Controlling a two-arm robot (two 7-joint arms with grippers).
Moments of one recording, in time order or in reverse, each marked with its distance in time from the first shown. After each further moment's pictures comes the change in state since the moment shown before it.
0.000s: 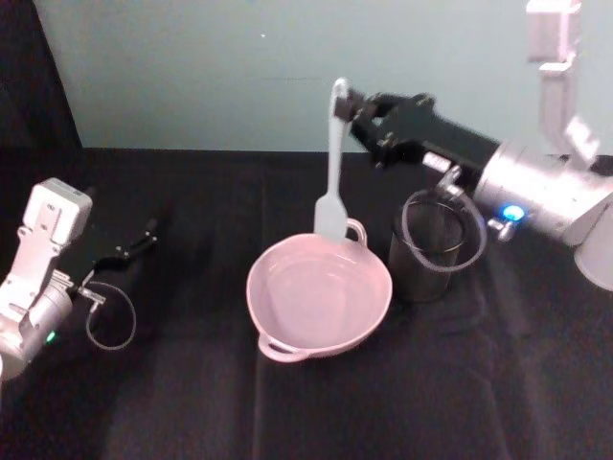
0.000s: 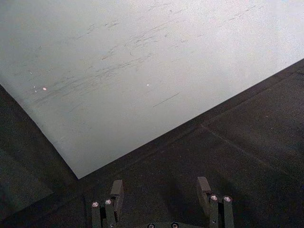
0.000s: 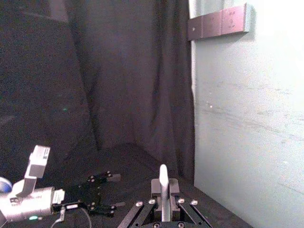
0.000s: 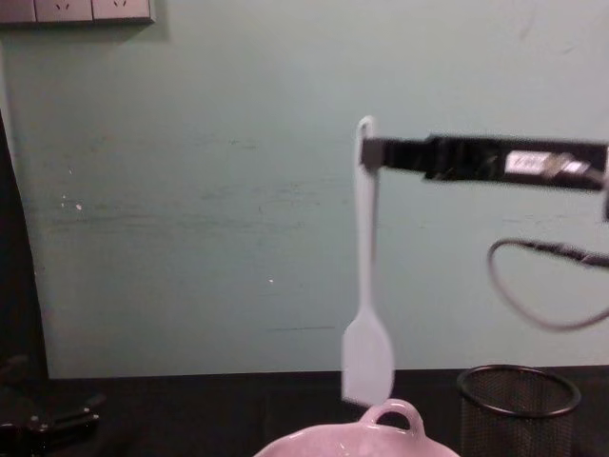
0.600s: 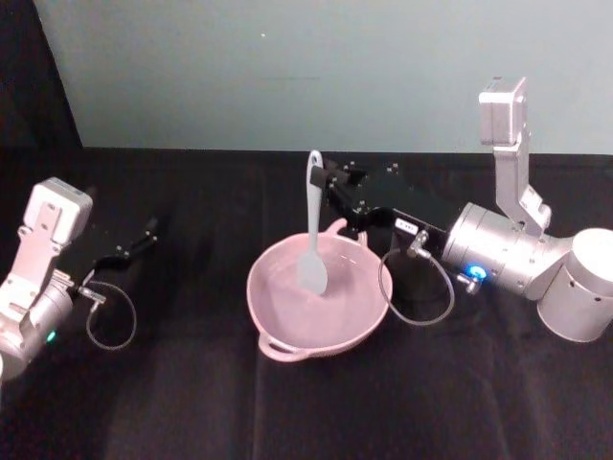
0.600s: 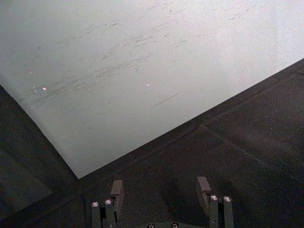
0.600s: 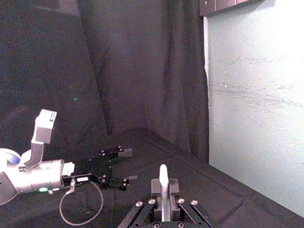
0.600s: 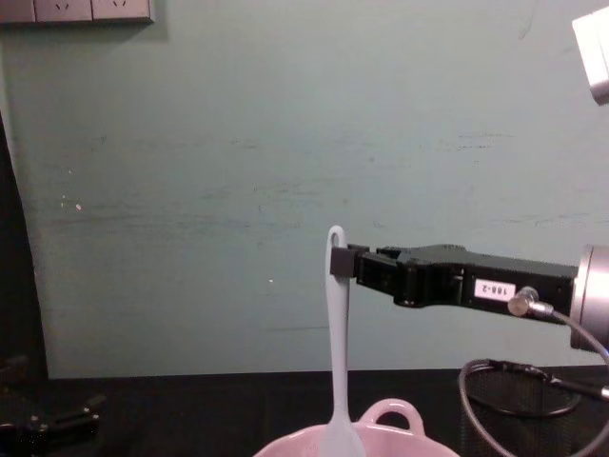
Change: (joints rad) left arm 0.000 0.000 0.000 0.000 0.000 0.000 0.000; right arm -0.059 -0.074 -0.029 0.135 -0.063 -0.109 0.081
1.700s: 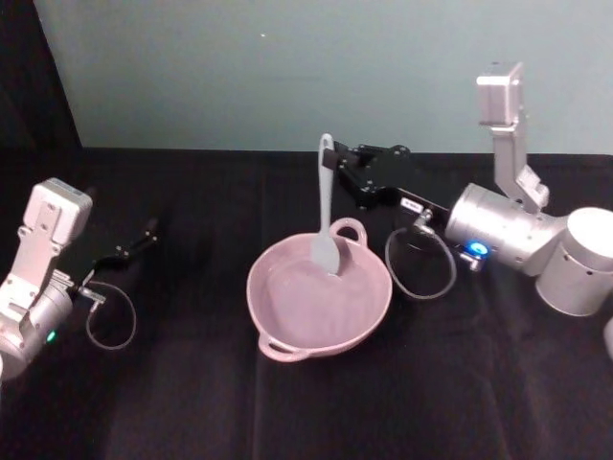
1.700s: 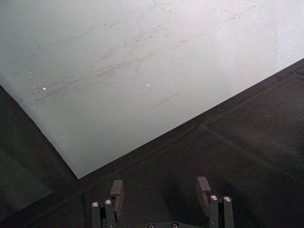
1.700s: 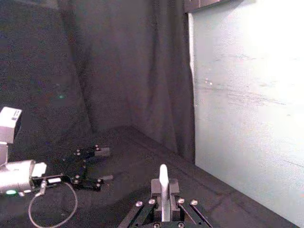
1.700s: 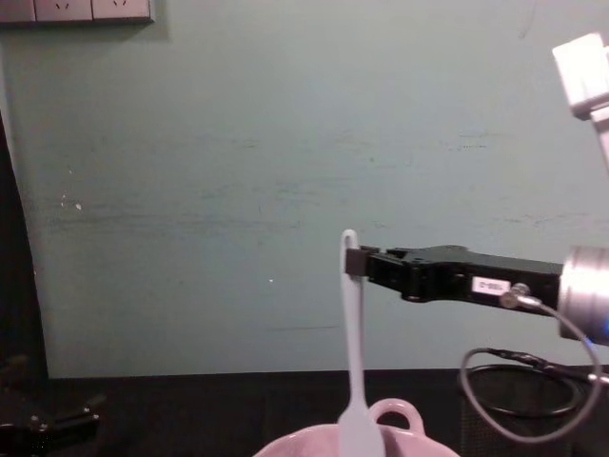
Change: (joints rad) left arm 0.000 0.000 0.000 0.000 0.000 0.000 0.000; right arm 0.079 -0.065 0.028 0.164 -0.043 -0.019 0.049
